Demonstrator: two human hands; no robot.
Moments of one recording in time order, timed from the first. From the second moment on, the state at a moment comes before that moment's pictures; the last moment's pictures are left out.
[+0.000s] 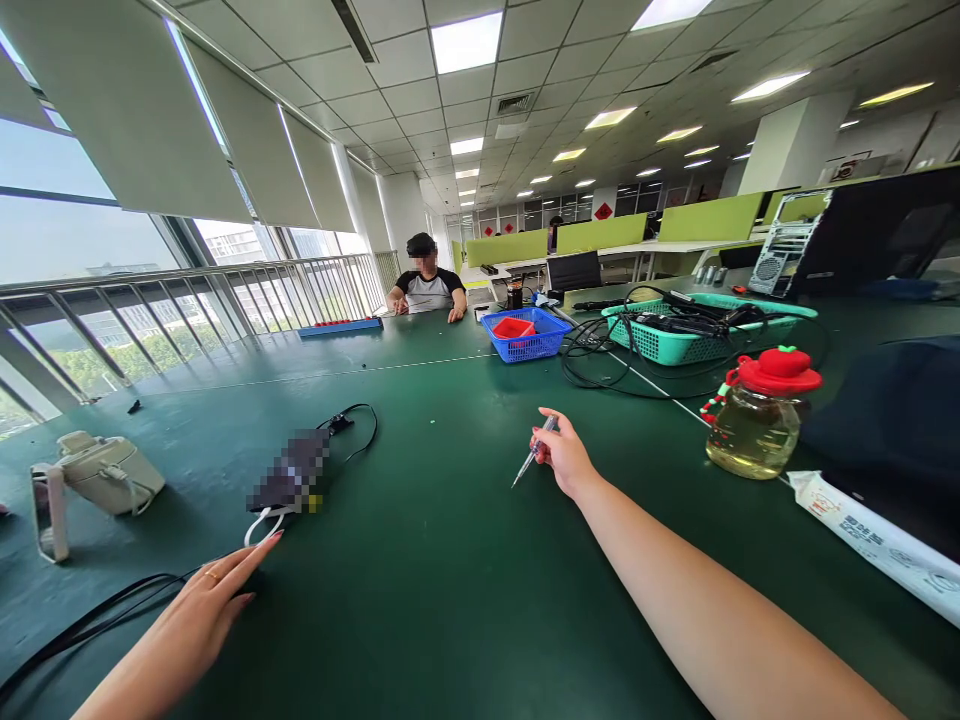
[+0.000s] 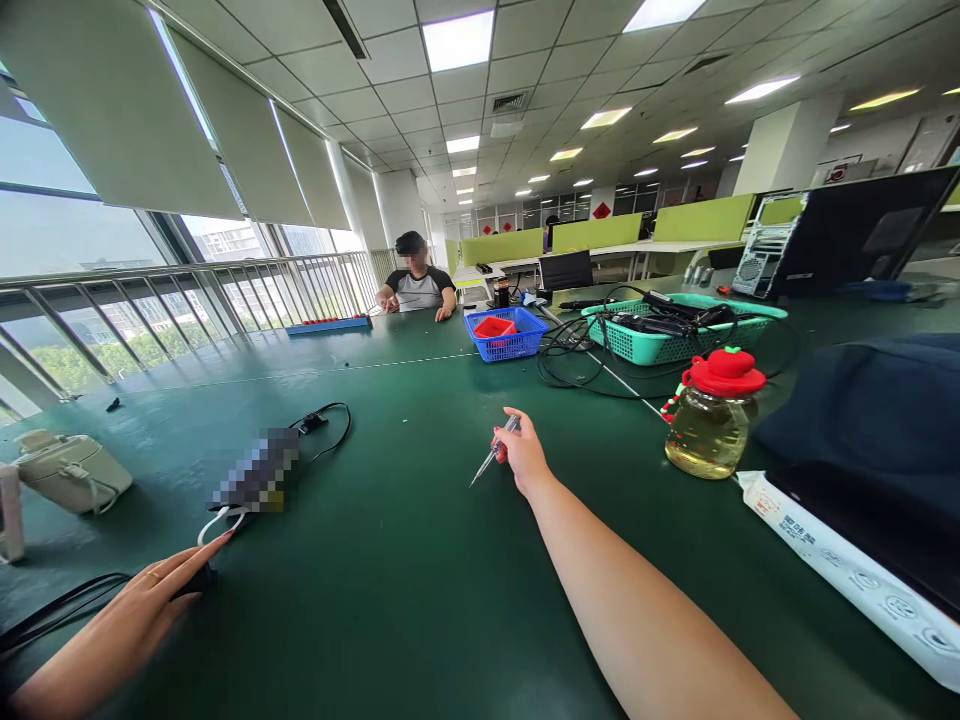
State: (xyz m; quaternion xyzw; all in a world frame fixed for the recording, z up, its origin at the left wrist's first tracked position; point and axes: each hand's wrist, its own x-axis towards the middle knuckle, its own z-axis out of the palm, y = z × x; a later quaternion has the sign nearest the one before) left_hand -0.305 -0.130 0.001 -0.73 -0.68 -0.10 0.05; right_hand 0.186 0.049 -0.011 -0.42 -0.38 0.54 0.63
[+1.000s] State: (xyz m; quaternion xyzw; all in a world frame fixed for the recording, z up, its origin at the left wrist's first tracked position) left_hand -0.288 -0.128 0.010 -0.68 -0.73 -0.10 0.03; right_hand 0.186 0.048 -0.010 -0.42 -0.39 0.54 0.62
